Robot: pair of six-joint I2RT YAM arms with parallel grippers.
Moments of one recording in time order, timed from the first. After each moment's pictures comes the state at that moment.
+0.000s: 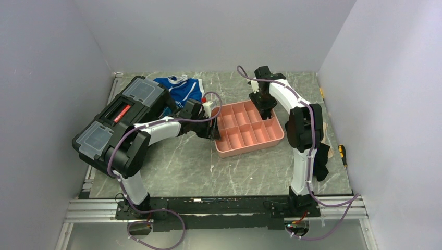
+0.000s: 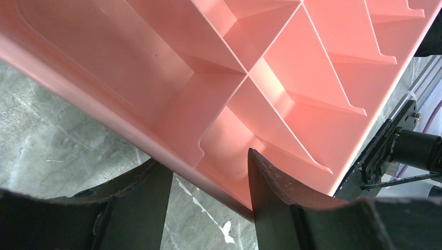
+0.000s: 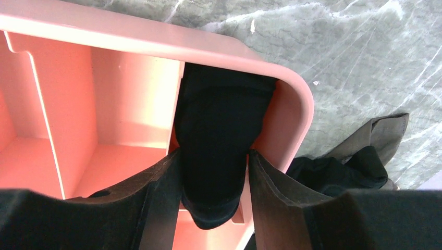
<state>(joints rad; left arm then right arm) -0.55 1.77 1.04 -0.10 0.48 -0.36 0.25 2.11 1.79 -0.94 0.10 -0.24</state>
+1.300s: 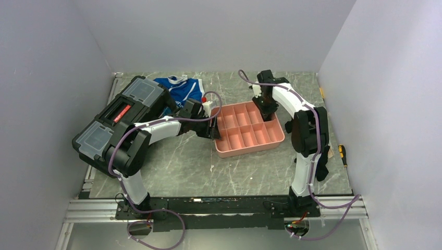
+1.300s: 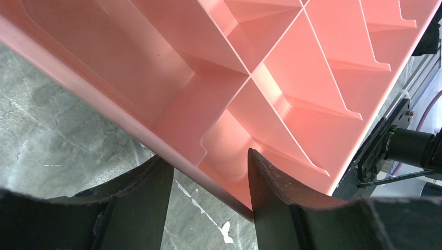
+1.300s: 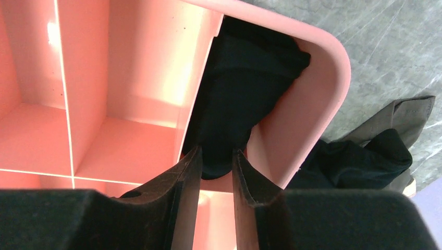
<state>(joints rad) -0.55 1.78 1.05 -0.10 0.50 -0.36 0.25 2.01 1.65 -0.92 0.06 -0.26</state>
